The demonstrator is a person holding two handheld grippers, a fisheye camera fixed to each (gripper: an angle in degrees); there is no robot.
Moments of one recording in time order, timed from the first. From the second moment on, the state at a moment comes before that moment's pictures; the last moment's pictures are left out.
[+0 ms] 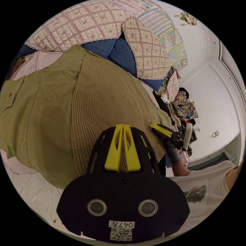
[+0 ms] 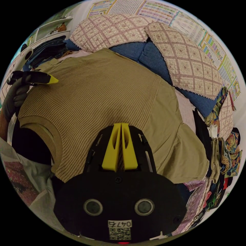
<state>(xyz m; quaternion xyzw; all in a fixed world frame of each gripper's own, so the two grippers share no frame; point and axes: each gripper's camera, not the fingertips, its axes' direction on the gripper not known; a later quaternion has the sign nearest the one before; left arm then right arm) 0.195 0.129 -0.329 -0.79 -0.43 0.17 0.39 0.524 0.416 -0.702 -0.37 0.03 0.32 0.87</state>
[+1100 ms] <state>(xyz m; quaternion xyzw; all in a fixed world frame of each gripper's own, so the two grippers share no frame) 0.227 0.104 -0.297 -0.80 -0.43 0.18 0.38 0.530 0.421 -0.707 -0.37 0.03 0.33 0.87</state>
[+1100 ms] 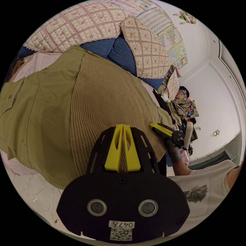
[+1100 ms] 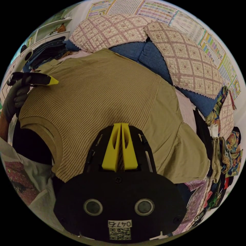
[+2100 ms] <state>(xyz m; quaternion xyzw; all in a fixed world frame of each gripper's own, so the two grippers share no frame) 0.238 0.100 -0.266 -0.80 -0.43 0.18 0.38 0.534 0.429 -0.714 -0.36 0.03 0.33 0.87</state>
